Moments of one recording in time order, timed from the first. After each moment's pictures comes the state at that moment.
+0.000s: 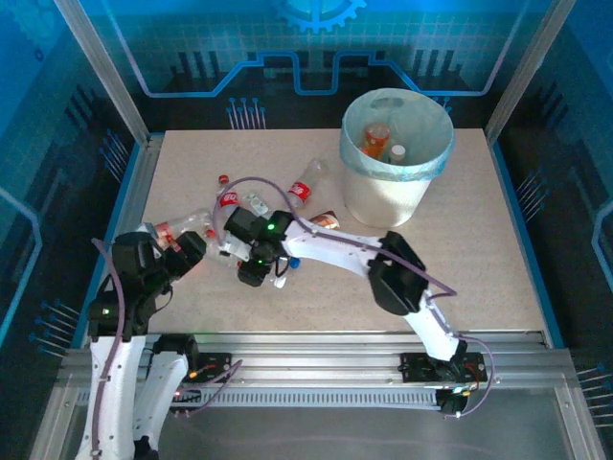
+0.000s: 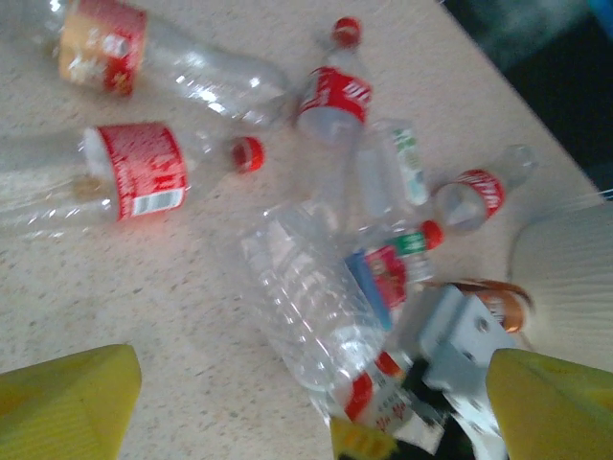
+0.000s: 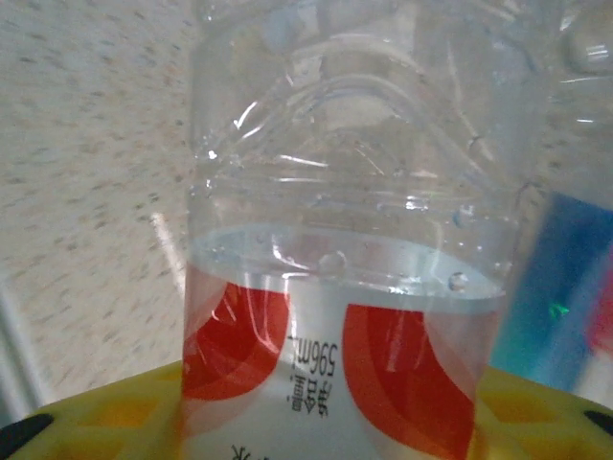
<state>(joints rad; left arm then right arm) 0.07 0.57 0.88 -0.99 0.10 -0.71 1.06 2.13 1.88 -0.90 -0.08 -0.13</state>
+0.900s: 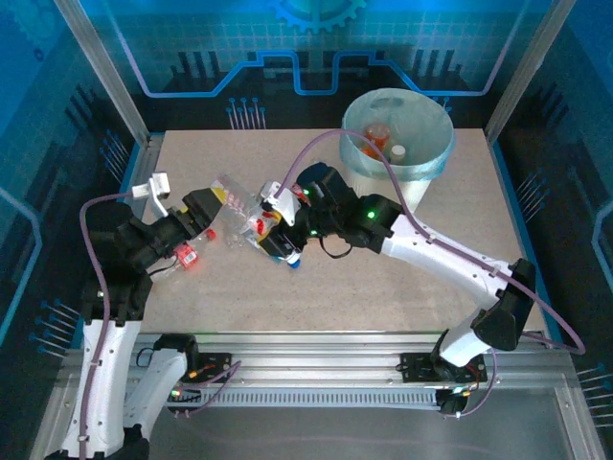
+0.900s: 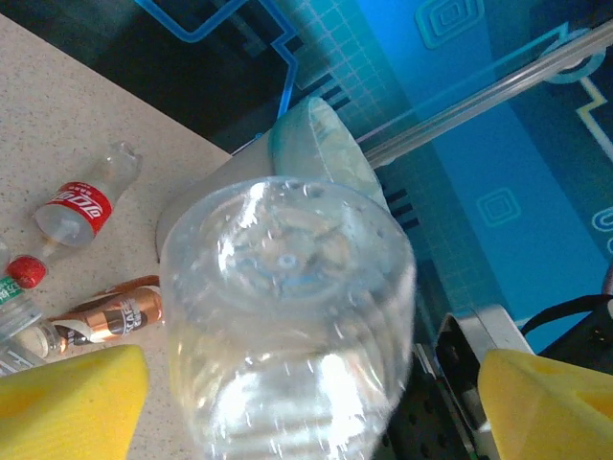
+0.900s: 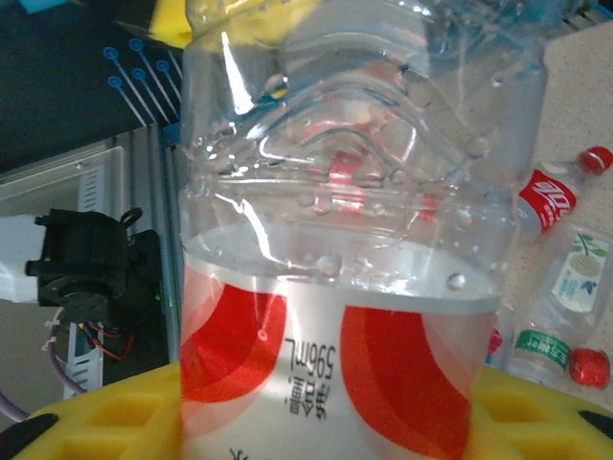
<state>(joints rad) 0.01 0.69 0.99 -0.48 0.63 -0.90 0.95 1.54 1.55 -0.61 -0.34 -0.07</state>
